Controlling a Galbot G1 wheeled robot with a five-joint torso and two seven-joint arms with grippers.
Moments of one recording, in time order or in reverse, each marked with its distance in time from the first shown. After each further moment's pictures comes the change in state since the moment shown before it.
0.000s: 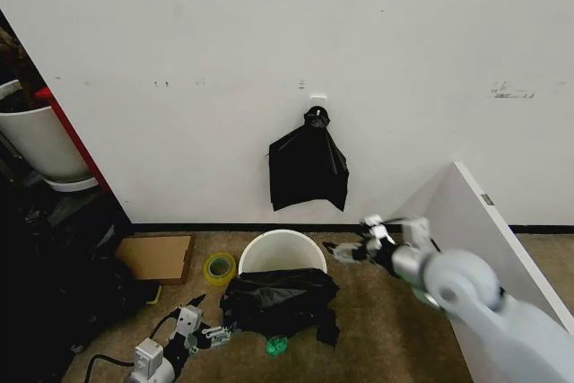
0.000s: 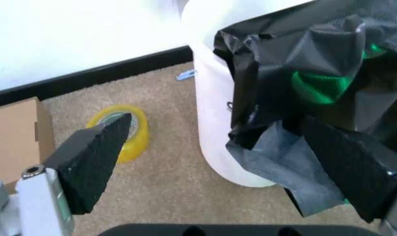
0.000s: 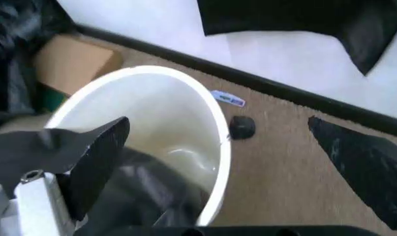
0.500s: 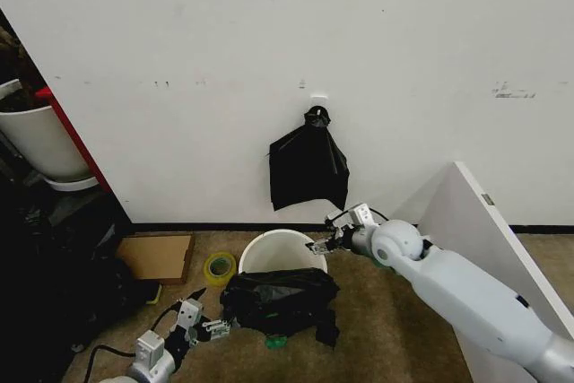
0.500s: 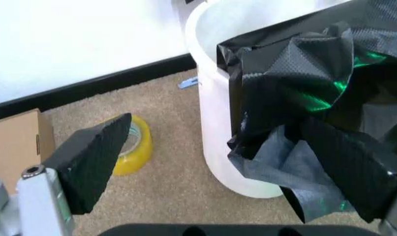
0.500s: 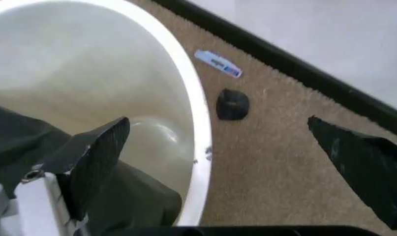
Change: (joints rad) left arm -0.046 -0.004 0.012 0.019 0.002 0.005 0.015; right arm 0.277 0.106 -0.308 -0.354 -0.129 -0.006 -0.130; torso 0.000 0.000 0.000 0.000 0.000
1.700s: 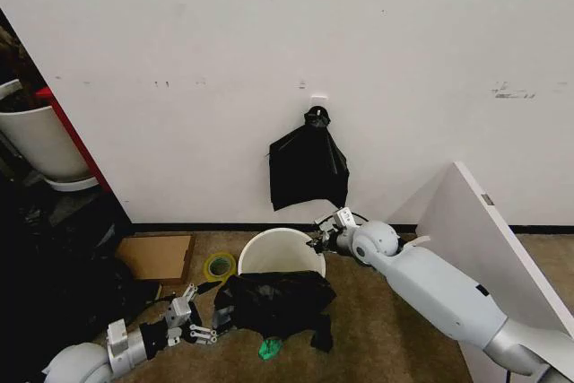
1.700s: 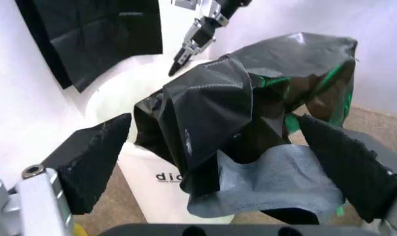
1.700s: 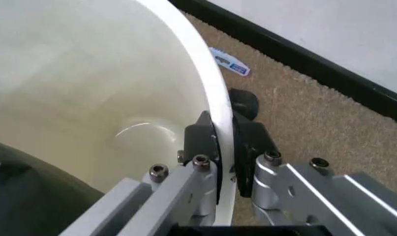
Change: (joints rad) left arm -0.108 0.099 -0.071 0.214 -0.059 -0.360 0.683; right arm 0.002 0.086 -0.012 -0.116 -0.062 0.007 -0.033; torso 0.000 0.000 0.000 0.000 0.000
